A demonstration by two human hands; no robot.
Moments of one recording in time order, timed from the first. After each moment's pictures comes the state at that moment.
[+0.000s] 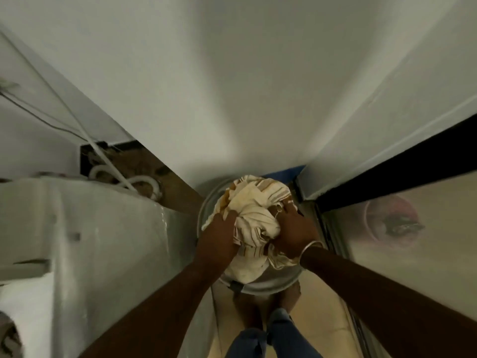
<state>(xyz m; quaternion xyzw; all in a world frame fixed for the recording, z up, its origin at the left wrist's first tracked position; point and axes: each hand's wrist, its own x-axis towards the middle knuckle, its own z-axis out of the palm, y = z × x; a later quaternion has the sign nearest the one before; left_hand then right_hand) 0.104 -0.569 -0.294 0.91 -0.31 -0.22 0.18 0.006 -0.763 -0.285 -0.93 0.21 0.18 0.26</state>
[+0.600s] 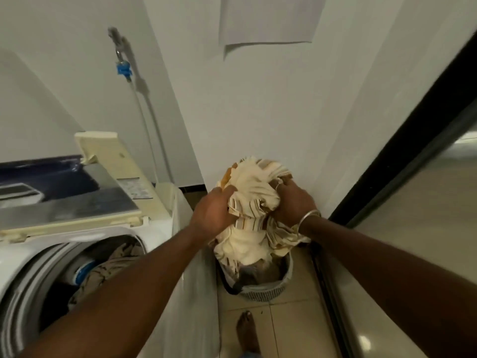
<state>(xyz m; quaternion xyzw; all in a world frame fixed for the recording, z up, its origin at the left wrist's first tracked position) 0.073 -0.513 0.020 0.90 -0.39 -0.04 0.21 -0.025 -0.726 0.023 -0.96 0.16 -0.01 0.21</state>
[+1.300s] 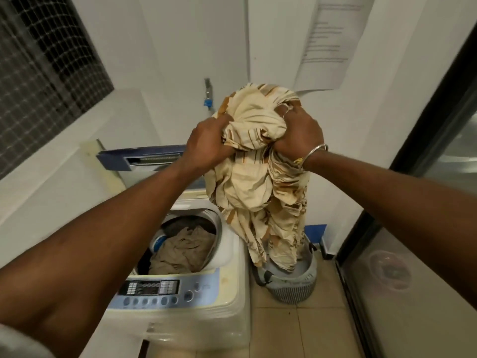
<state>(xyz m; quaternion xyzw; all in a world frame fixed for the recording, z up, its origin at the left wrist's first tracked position) 0.009 -0.307 0.284 0.87 -0.37 0.19 0.27 -0.073 -0.528 0.287 -0.95 0.09 -0.27 0.14</state>
